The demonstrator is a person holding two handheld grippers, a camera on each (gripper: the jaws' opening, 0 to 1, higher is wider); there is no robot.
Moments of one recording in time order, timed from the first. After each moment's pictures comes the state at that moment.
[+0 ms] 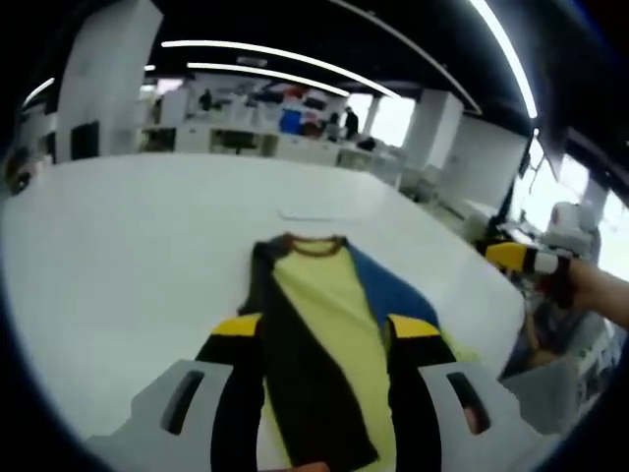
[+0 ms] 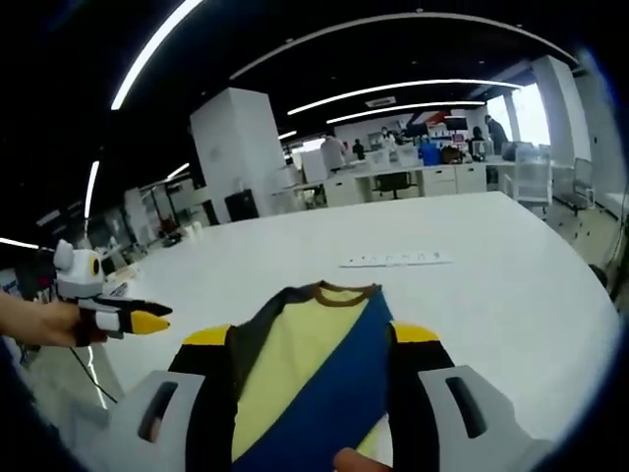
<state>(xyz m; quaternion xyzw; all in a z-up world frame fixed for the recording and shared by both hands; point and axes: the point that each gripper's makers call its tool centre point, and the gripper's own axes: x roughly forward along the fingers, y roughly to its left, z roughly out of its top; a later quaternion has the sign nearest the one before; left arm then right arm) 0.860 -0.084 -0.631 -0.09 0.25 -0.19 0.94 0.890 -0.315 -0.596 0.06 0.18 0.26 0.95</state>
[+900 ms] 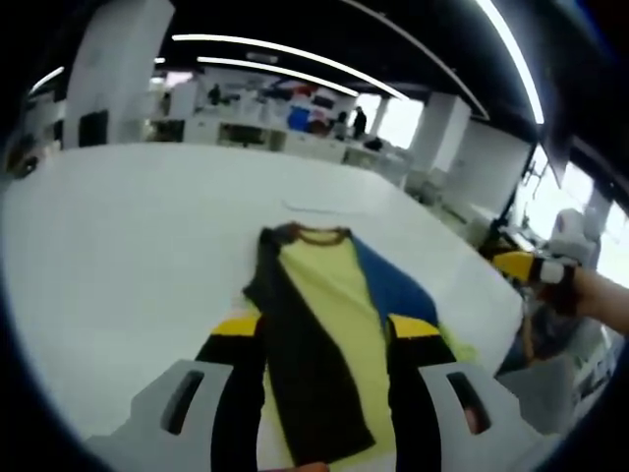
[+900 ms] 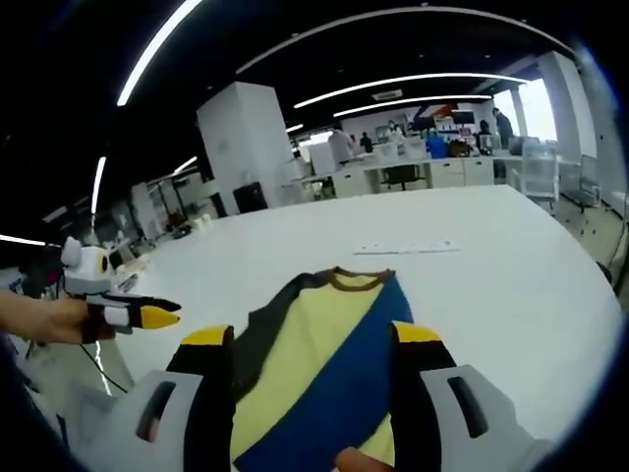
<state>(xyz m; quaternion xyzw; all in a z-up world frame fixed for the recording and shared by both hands) 0.844 -0.076 -0.640 -0.11 0.26 -0.18 0.94 0.860 -0.293 -0.611 0.03 0.20 0.30 0.93</state>
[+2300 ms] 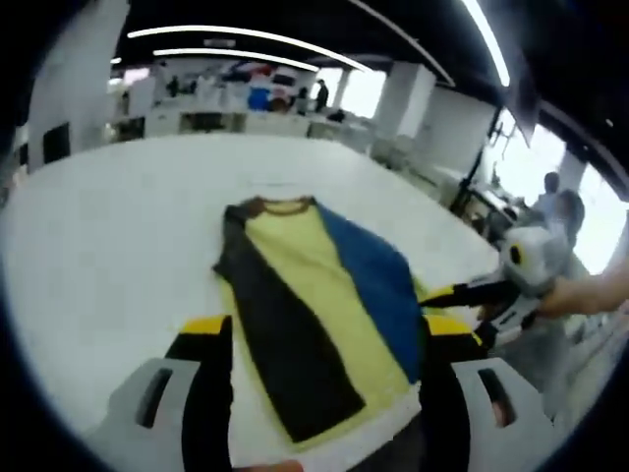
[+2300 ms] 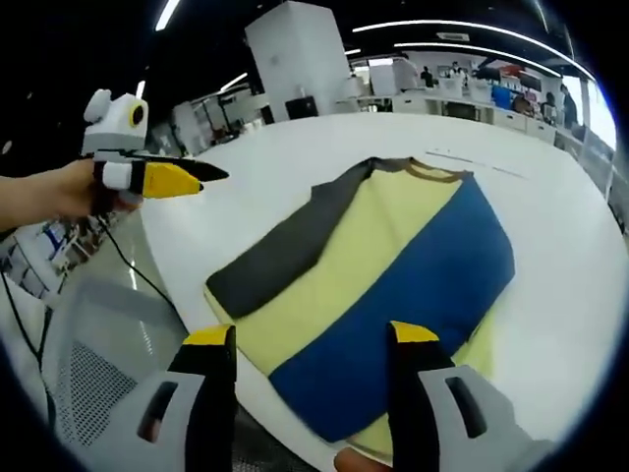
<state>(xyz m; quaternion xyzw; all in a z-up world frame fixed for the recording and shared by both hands) 0.805 -0.102 -0.655 -0.05 0.31 -0.28 0.91 0.774 -0.236 -0.725 -0.05 0.34 0.40 0.85</state>
